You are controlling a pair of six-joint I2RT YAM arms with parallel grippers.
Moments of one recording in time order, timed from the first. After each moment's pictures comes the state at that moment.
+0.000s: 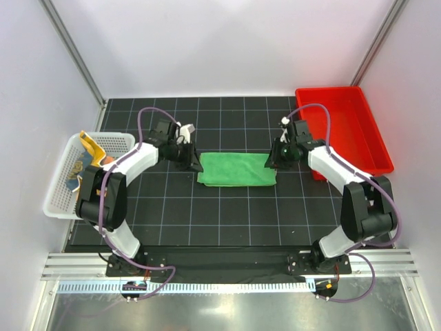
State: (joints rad) left arm -0.30 1.70 1.14 -0.47 0.55 -0.30; right arm 0.23 1.53 1.02 -0.45 -0.25 0.40
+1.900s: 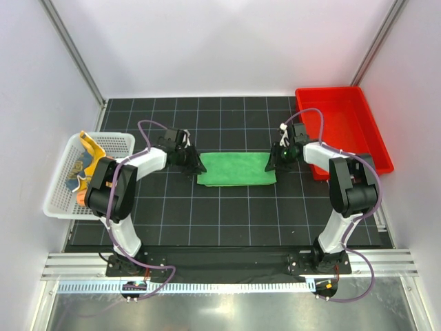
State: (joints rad) left arm -0.35 1.80 1.08 -0.25 0.35 -0.68; right arm 0.17 1.79 1.06 -0.34 -0.32 0.30
